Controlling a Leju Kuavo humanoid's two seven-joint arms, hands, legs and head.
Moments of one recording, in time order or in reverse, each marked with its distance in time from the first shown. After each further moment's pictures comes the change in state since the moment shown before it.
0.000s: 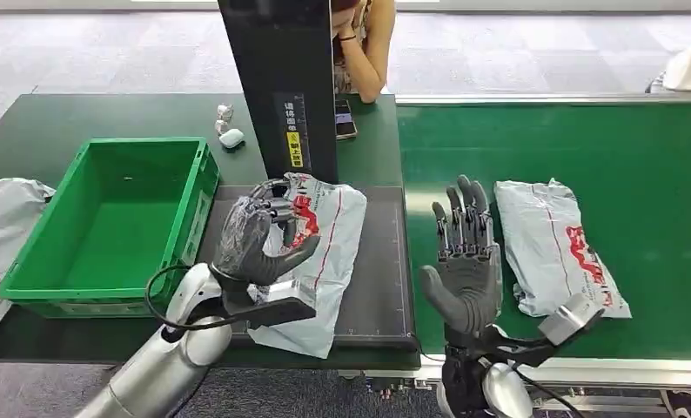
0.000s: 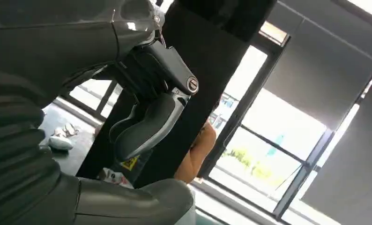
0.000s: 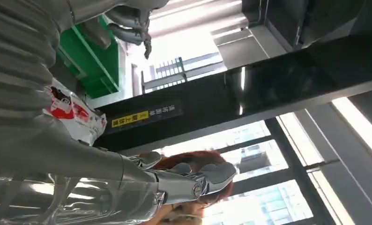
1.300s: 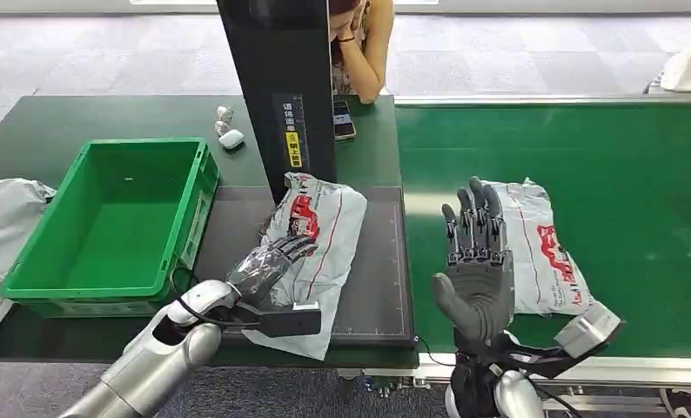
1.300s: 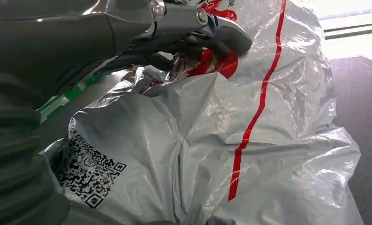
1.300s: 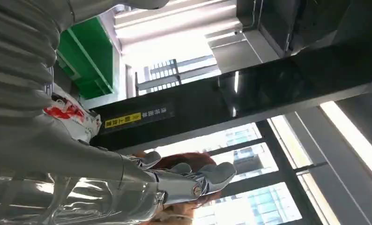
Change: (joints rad) left arm -0.022 0.079 -0.033 0.260 -0.236 -0.521 0.193; right arm 0.032 -0.011 -0.019 -0.059 0.006 0.026 0.006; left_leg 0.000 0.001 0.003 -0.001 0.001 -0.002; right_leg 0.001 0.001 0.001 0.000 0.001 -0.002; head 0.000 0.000
